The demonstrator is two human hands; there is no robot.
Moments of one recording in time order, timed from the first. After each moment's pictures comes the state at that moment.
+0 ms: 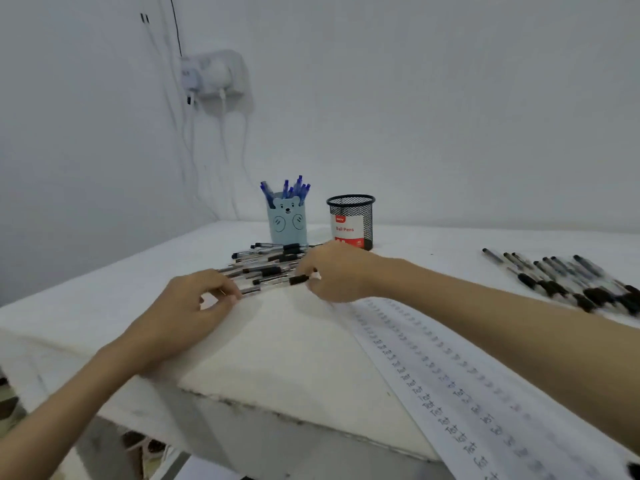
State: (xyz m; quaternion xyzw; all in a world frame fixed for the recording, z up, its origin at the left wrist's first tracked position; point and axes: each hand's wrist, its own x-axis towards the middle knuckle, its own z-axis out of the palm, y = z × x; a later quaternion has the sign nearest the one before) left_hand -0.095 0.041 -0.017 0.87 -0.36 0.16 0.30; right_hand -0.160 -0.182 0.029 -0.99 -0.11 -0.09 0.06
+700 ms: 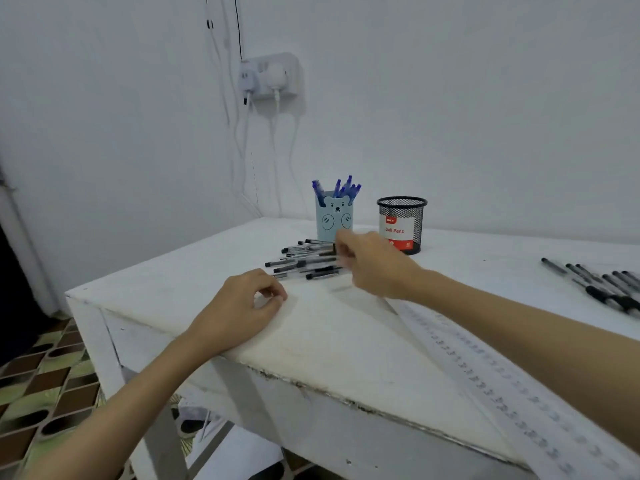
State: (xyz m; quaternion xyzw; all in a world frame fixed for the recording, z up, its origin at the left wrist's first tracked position) left_hand -0.096 0.059 -0.028 0.88 -0.34 0.16 0.30; right_hand -0.134 -0.157 0.015 -0.96 -0.11 -0.20 0.16
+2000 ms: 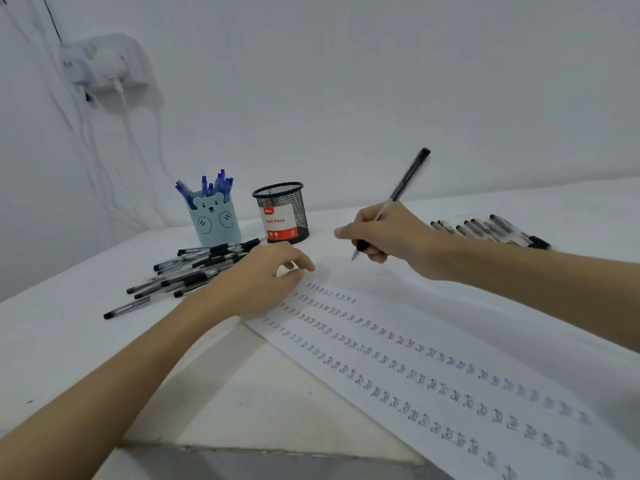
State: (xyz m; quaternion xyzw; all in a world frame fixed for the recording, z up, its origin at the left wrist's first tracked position) left_hand -0.112 -0.121 0.002 0.84 -0.51 0.05 0.19; right_hand -0.232 -0.284 0.024 -0.82 0.11 -0.20 0.52
